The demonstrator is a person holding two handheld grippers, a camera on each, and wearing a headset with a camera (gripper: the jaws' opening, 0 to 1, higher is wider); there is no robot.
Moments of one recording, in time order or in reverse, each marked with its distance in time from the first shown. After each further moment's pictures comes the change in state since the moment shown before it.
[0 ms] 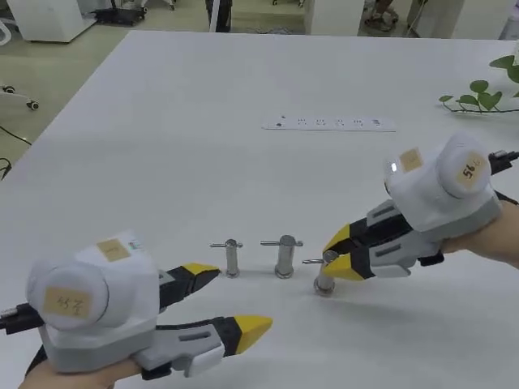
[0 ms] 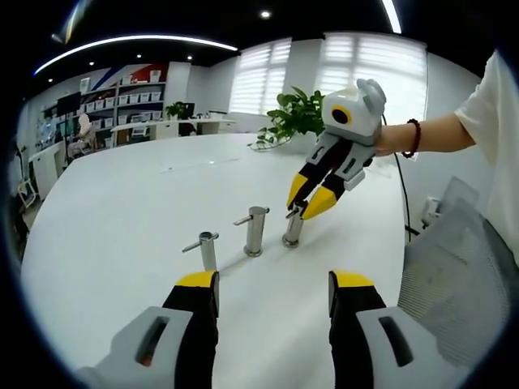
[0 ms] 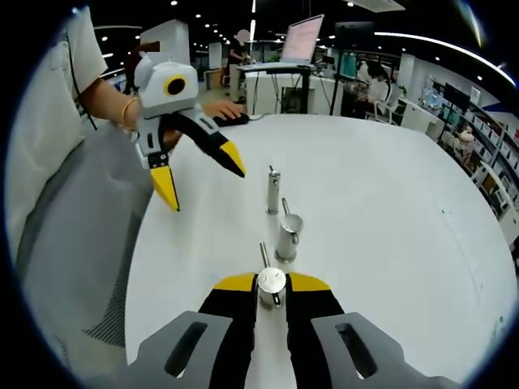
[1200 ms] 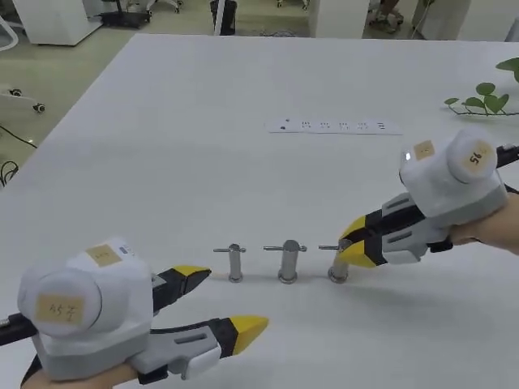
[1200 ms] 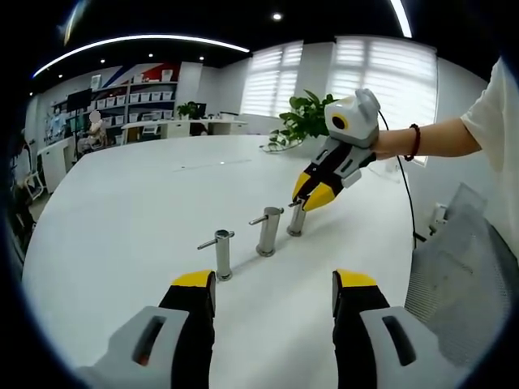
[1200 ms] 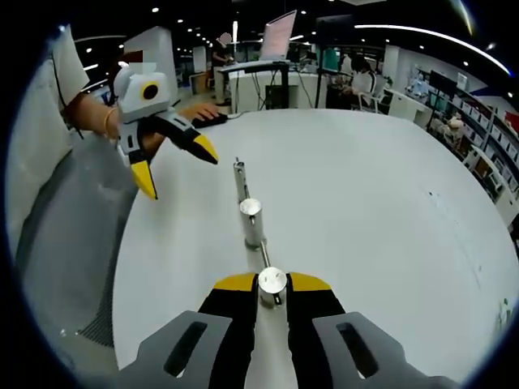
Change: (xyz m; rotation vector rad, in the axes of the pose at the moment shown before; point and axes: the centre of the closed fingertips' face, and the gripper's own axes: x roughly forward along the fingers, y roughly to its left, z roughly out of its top) left arm -0.003 0.012 0.000 -0.029 -0.012 0.047; right arm -0.001 -0.030 -0.013 0.070 0.005 -0.029
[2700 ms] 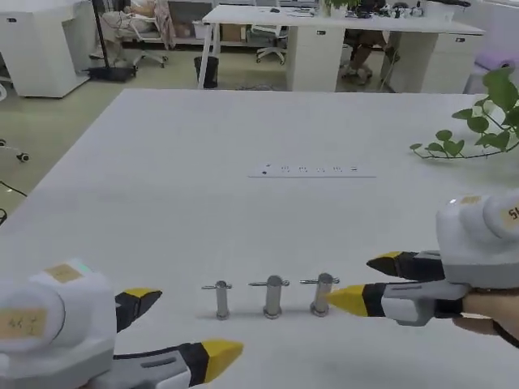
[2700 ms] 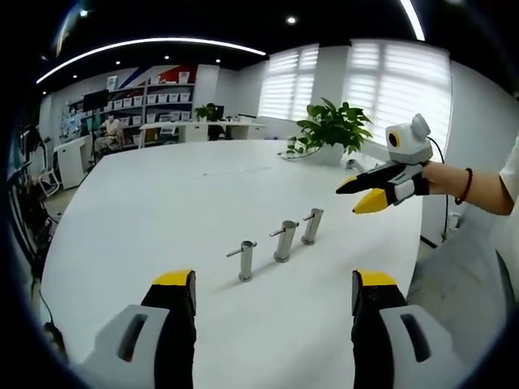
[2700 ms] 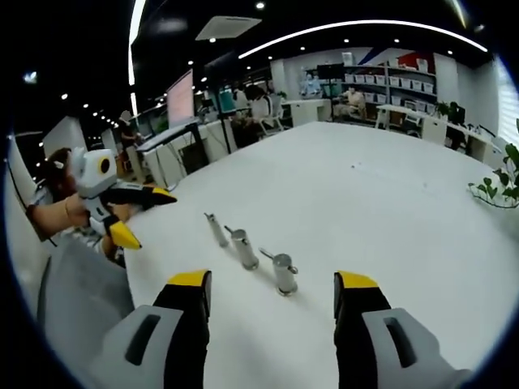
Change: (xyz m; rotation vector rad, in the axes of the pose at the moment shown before) left arm -0.035 0.010 0.021 -0.029 -0.014 0.099; right arm -0.060 0.021 0.002 0.484 -0.256 -0.352
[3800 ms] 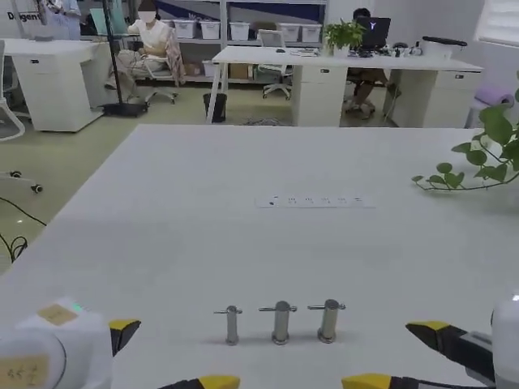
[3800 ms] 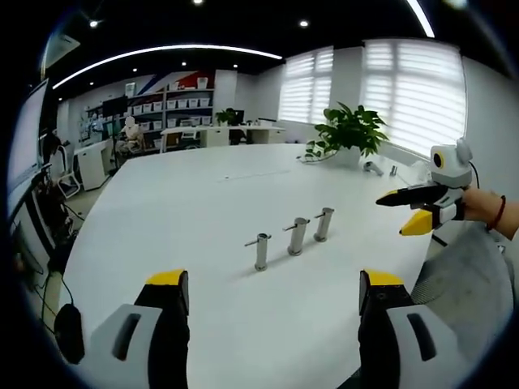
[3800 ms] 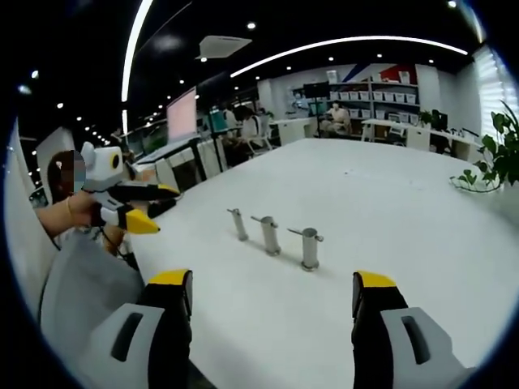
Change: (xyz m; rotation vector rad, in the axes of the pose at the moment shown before) left arm -0.032 0.002 -0.005 -0.001 -0.018 0.126; right arm -0.036 0.039 -0.026 0.033 -0.116 -0.065
